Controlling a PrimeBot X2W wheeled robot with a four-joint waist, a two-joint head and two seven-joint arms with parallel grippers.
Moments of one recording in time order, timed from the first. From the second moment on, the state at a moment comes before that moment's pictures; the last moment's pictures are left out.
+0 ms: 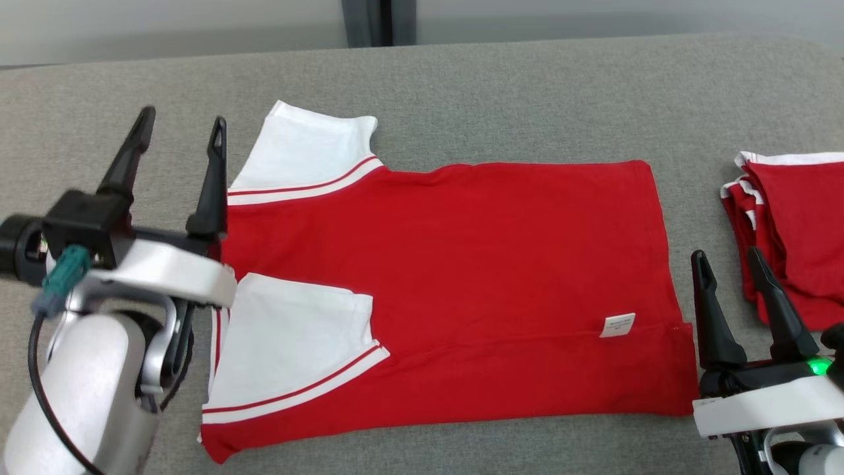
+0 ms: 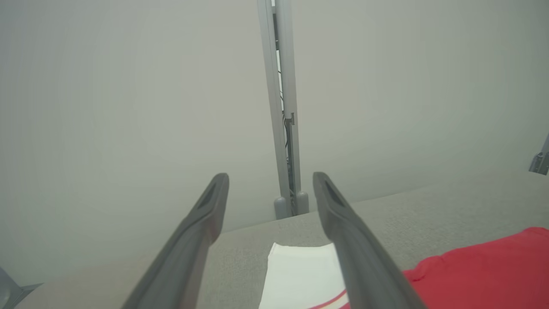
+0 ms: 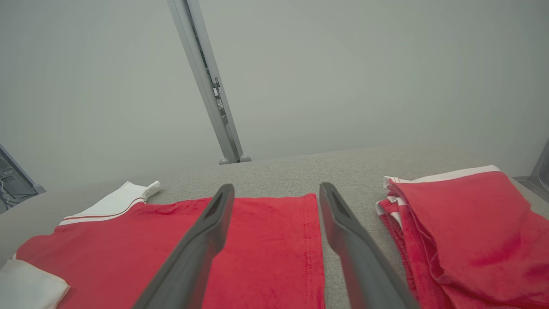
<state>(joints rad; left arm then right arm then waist) -0.36 0.34 -0.25 -0.04 -0.32 0.17 -0.05 -0.02 -0.06 -0.03 -0.13 0.30 0.13 -0.08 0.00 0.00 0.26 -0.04</state>
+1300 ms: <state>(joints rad) -0.95 0.50 -0.33 0.65 -0.48 -0.12 0.31 -0.30 -0.08 0.11 0.12 0.44 0.13 -0.25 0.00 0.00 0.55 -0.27</state>
